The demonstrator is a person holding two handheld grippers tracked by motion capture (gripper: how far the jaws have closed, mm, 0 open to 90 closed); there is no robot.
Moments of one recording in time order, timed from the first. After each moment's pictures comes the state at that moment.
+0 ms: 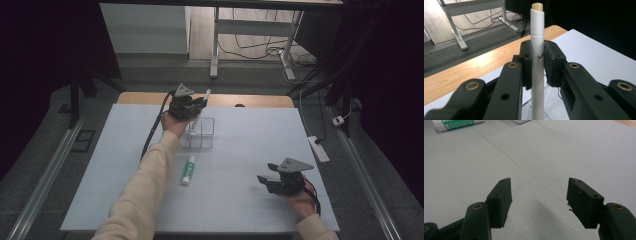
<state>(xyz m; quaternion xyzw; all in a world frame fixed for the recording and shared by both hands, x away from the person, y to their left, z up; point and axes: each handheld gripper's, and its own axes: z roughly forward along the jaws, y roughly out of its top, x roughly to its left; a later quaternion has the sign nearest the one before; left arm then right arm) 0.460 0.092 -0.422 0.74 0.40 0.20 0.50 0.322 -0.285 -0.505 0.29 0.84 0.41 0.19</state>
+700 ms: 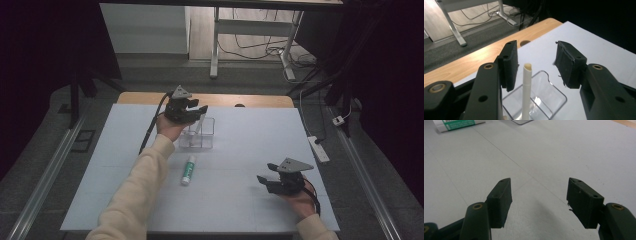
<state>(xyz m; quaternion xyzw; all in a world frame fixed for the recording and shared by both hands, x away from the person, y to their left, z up) 0.435 0.098 -0.408 0.77 0.38 0.19 0.48 0.321 -0.284 -0.505 0.29 0.84 0.41 0.19</state>
